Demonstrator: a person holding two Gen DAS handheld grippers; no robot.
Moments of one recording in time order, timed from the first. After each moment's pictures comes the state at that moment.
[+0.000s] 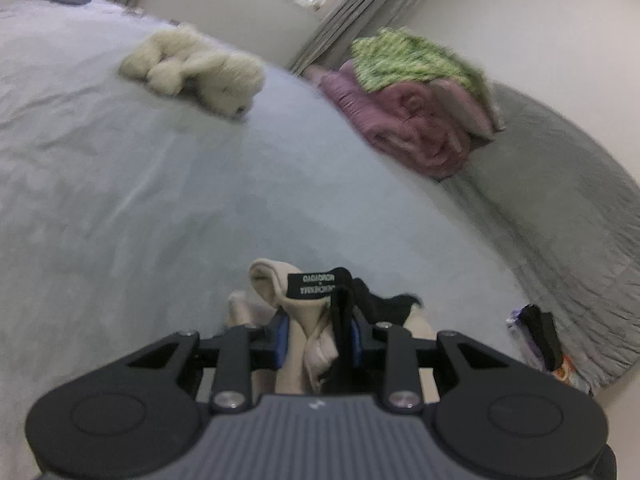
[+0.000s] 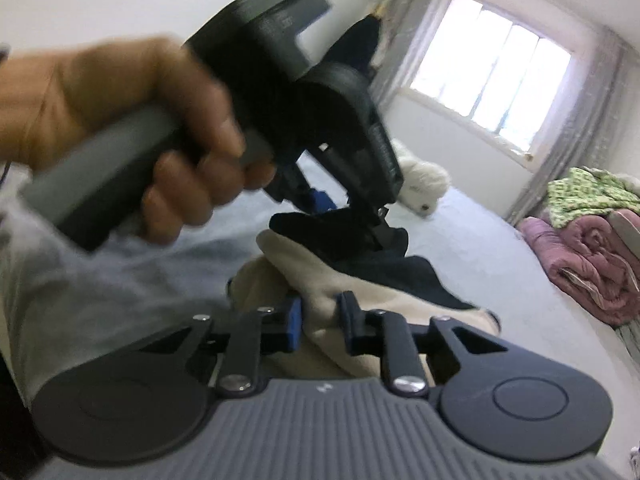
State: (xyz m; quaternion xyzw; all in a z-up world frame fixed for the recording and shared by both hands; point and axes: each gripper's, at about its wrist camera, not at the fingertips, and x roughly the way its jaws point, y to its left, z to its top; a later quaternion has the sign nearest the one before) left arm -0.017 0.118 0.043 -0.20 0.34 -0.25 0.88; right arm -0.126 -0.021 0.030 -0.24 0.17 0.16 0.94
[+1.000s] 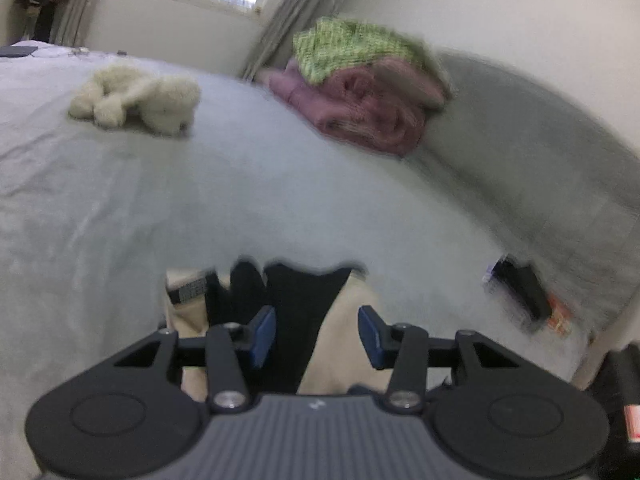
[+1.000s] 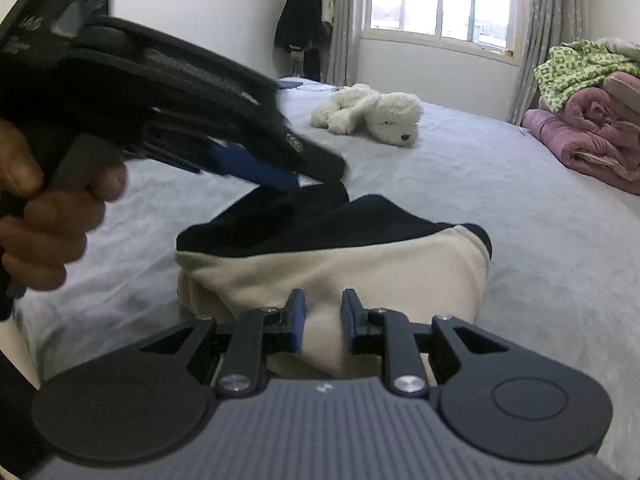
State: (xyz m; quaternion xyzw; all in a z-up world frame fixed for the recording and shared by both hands) left arm -0.059 0.078 0.060 -0.11 0.33 -0.28 0.89; right arm -0.119 -0.076 0.036 -0.07 0.26 0.16 0.95
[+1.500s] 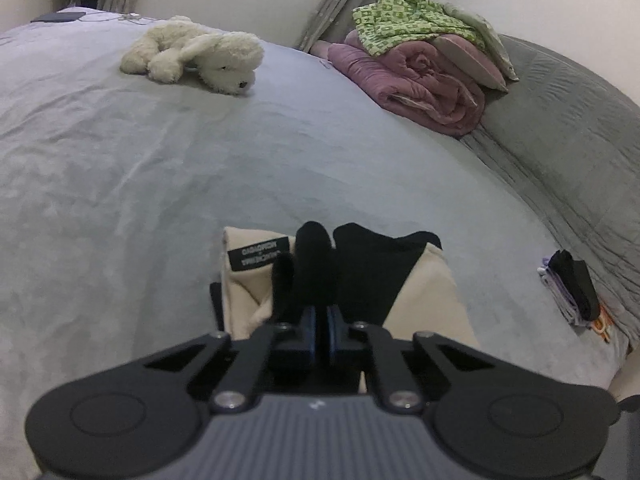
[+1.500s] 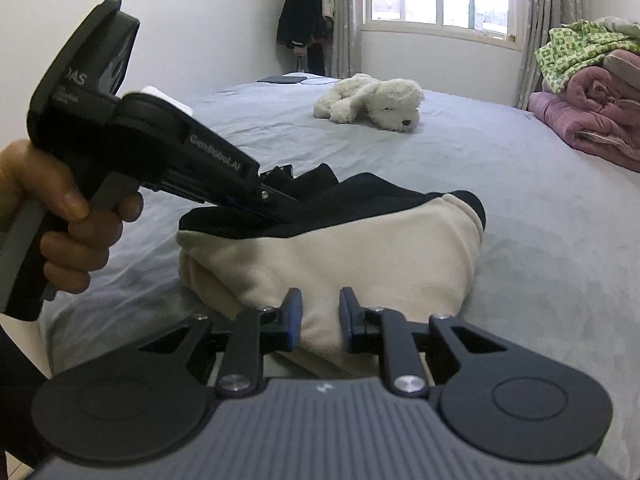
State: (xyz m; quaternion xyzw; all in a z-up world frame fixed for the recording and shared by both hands) left arm -0.052 0.087 0.043 -0.13 0.37 -0.21 0.89; right arm -0.125 -0.105 0.034 -0.05 0.27 0.18 0.94
